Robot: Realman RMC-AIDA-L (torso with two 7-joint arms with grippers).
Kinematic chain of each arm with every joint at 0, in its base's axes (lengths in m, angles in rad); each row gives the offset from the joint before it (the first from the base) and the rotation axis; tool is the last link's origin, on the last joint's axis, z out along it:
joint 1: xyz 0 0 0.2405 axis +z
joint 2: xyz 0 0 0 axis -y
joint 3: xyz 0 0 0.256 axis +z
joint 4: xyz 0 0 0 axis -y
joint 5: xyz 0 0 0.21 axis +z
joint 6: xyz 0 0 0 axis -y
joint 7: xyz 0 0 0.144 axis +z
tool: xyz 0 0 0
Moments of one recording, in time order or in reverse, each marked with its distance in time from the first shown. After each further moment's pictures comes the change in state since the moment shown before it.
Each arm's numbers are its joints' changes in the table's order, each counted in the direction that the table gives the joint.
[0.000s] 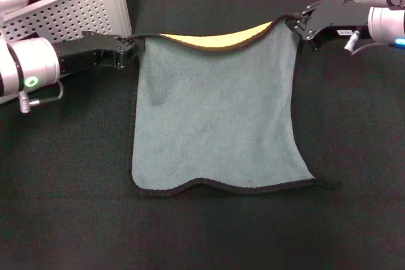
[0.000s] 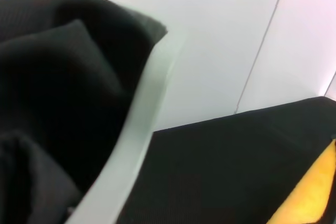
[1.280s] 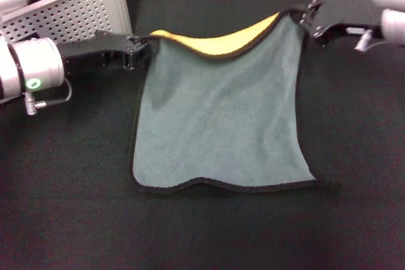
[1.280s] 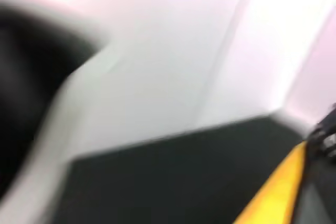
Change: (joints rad) left arm 0.015 -0.017 0.060 0.014 -0.100 -0.109 0.004; right arm -0.138 -0.006 -0.028 0.194 0.080 -0.059 -0.027
